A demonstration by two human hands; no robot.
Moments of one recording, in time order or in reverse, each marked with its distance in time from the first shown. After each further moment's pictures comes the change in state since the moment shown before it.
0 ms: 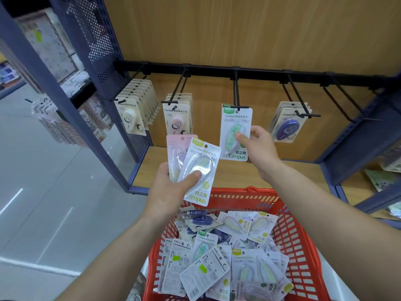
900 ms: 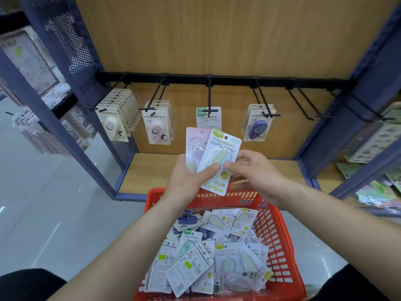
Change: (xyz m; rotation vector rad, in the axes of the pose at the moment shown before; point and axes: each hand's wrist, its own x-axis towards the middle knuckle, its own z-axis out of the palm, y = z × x) left_hand -0.014 0.038 0.072 -0.046 -0.181 0.092; right_hand -0.093 -0.027 -0.060 -0.066 -0.296 0.157
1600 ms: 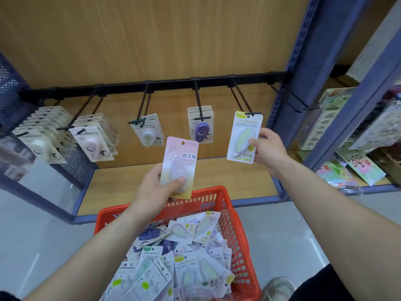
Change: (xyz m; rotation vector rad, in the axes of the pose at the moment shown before) left_hand 0.015 -0.001 0.084 0.186 -0.102 -0.018; right_hand 0.041 0.039 -0.197 0.079 0.547 -0.015
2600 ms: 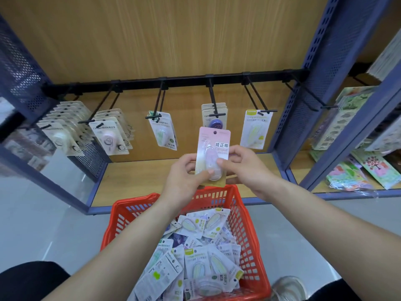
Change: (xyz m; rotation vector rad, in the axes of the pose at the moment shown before) left_hand 0.002 0.010 0.025 -0.059 0.000 0.095; right_hand -0.076 0.000 0.060 -0.068 -0.424 -0.044
